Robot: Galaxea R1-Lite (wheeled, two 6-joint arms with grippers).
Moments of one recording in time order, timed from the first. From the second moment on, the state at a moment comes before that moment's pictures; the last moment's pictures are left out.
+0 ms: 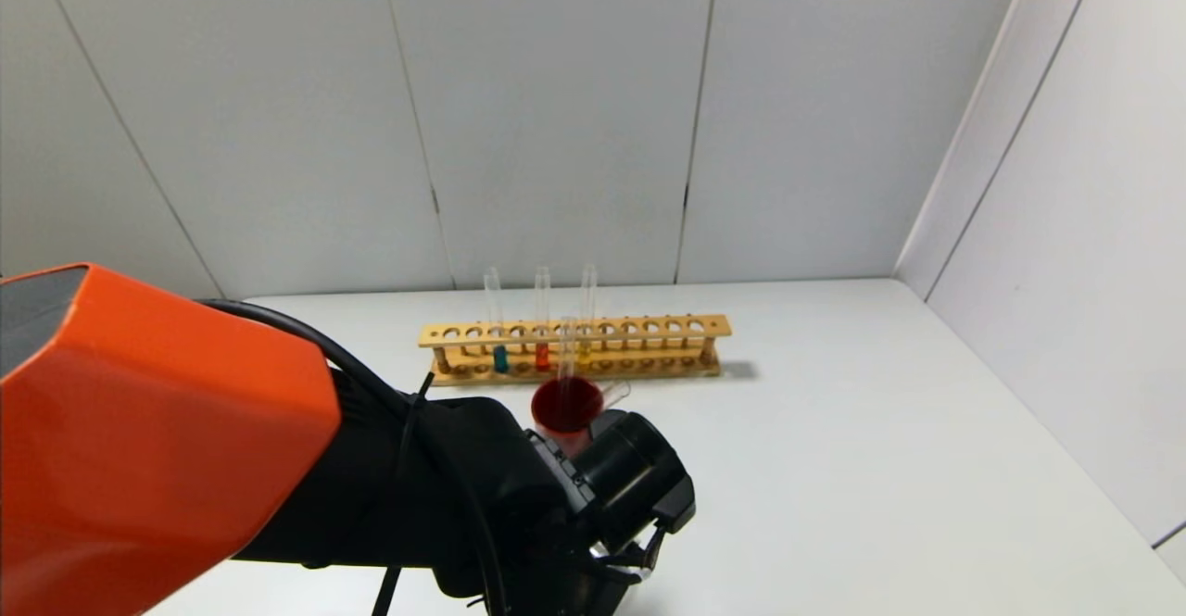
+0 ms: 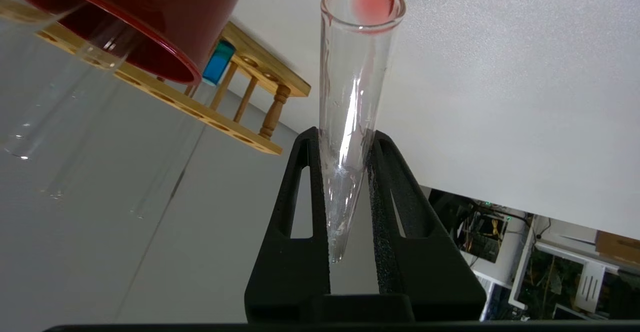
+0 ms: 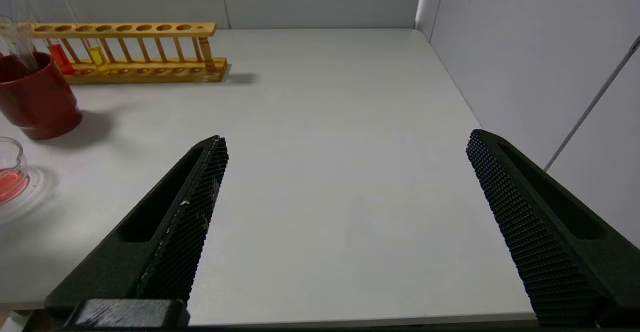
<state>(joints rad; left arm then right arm) -0.97 2.03 -1.17 0.40 0.80 1.24 0.00 0.00 0.00 0.00 0.00 0.00</state>
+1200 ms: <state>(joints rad) -0.98 2.09 -1.33 0.61 0.83 1.24 0.00 0.00 0.00 0.00 0.00 0.00</state>
